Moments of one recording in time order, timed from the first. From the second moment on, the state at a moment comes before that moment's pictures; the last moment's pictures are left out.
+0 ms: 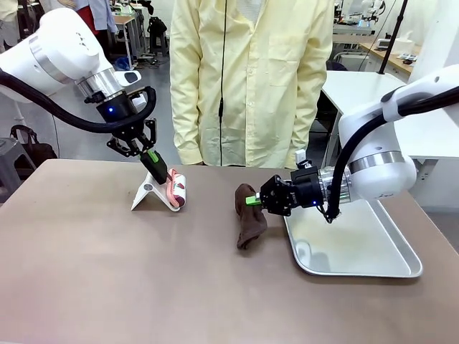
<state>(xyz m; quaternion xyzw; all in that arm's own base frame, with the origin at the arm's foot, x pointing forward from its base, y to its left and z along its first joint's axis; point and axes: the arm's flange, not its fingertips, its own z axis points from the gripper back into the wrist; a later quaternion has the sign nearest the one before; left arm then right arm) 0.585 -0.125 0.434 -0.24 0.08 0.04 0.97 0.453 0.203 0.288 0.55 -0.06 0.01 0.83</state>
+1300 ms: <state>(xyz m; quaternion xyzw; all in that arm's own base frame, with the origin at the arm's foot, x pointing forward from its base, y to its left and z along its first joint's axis) 0.589 -0.119 0.430 -0.24 0.09 0.04 0.97 0.454 0.202 0.283 0.55 -0.06 0.01 0.83</state>
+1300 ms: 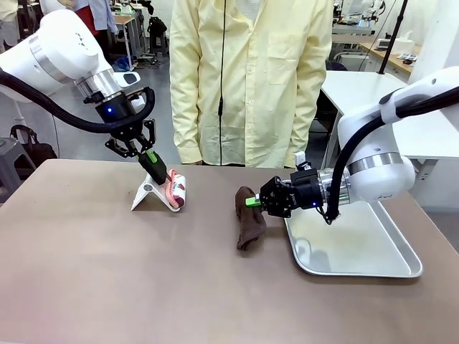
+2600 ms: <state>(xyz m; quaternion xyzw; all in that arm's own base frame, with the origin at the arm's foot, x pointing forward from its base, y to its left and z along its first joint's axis) 0.544 -0.052 0.453 -0.31 0.08 0.02 0.95 0.454 0.214 0.302 0.49 -0.04 0.04 0.87</state>
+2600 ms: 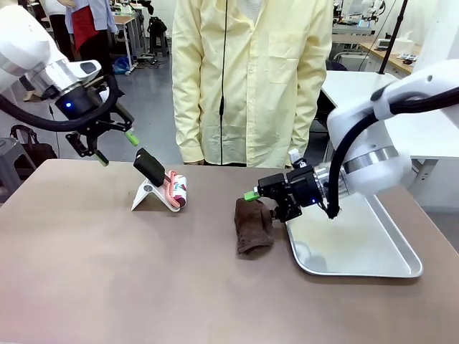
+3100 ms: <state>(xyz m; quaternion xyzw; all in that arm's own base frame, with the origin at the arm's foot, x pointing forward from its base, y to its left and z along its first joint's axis) 0.476 -0.001 0.429 -0.35 0.07 -0.05 0.93 0.446 0.242 0.376 0.21 -0.07 0.03 0.98</state>
